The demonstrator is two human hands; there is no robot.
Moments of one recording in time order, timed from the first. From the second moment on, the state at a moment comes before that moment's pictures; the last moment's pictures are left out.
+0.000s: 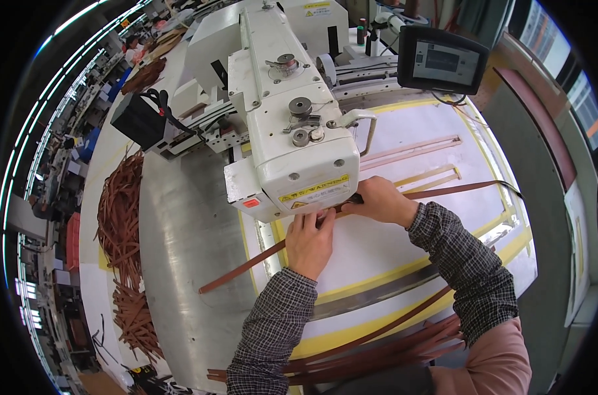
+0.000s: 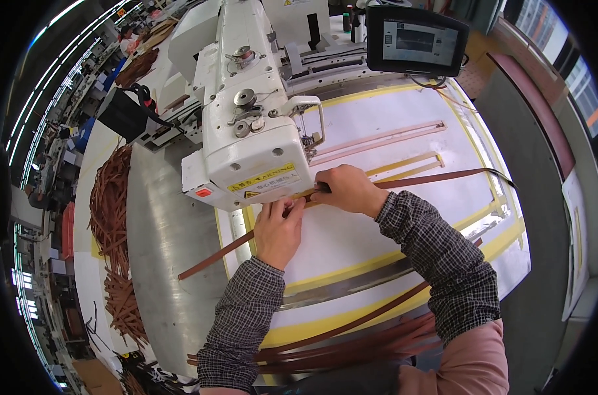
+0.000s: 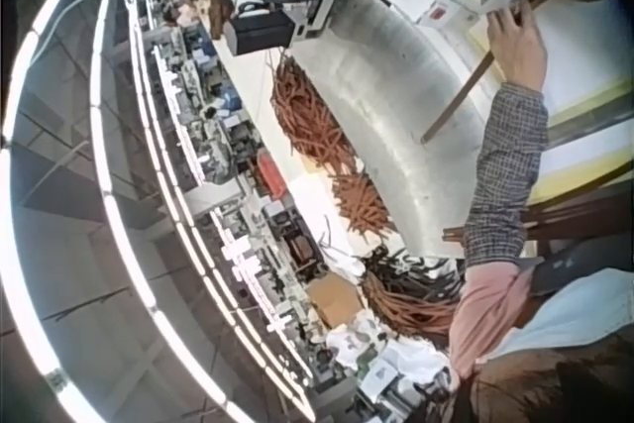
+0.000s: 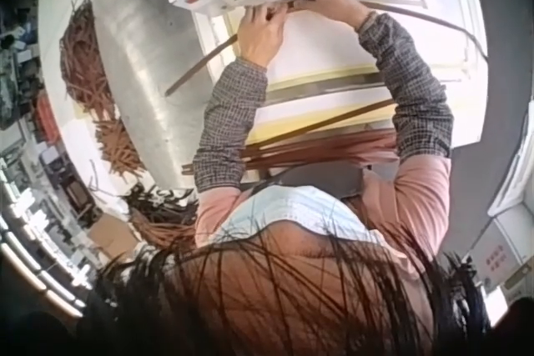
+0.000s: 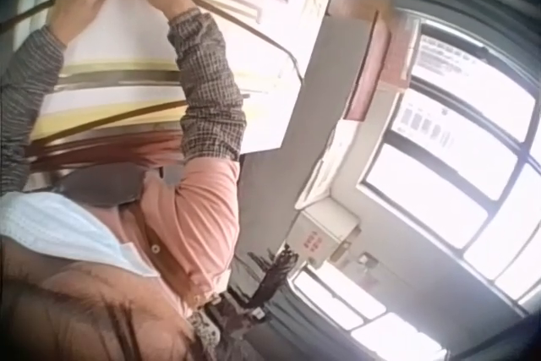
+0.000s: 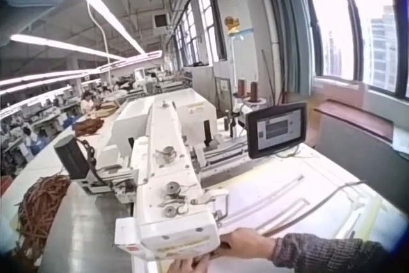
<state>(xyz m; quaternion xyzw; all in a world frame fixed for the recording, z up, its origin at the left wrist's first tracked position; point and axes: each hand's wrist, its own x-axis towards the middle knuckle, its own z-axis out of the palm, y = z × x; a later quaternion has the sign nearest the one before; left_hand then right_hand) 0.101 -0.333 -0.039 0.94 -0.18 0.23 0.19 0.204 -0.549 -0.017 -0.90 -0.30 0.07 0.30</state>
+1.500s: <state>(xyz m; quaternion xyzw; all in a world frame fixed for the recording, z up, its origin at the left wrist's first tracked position) 0.099 -0.327 -0.046 0.95 -0.15 0.24 0.16 0.190 -0.555 -0.020 -0.94 -0.16 0.02 0.31</state>
